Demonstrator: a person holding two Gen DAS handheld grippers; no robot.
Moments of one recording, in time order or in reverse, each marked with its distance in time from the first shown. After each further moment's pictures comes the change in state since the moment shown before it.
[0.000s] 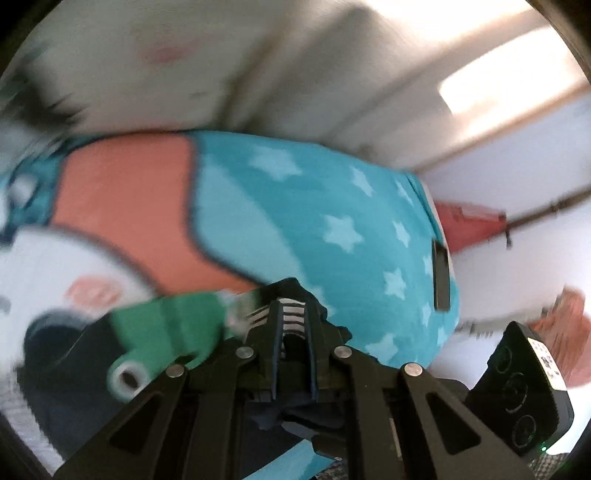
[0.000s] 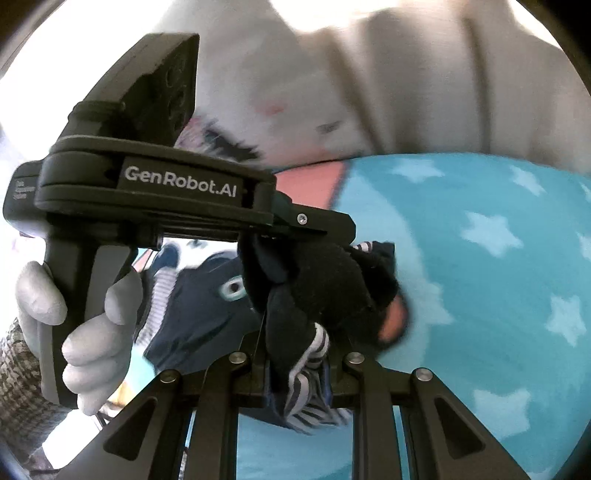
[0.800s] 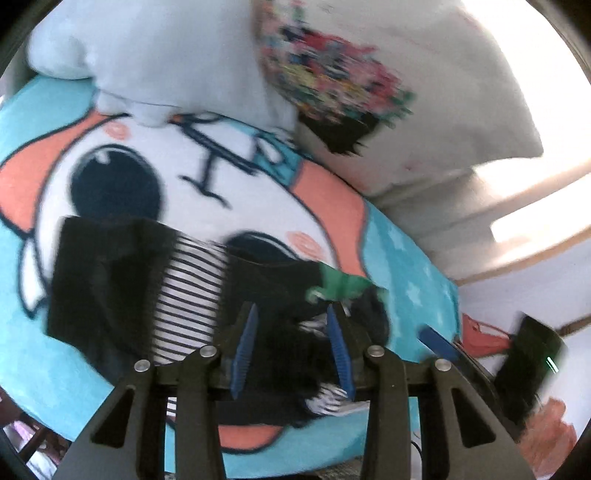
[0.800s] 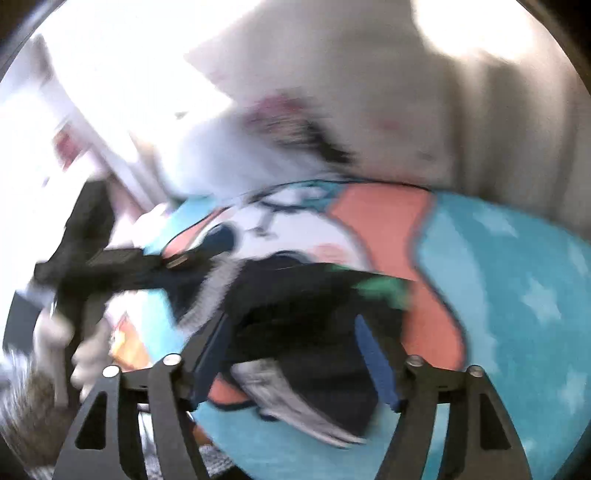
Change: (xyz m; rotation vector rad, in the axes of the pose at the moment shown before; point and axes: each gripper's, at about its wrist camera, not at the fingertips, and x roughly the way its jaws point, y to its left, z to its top) left arm -0.114 0.094 -0.100 -0.346 -0.315 0.094; right arm 0.001 0.042 0.016 -0.129 0.017 0.068
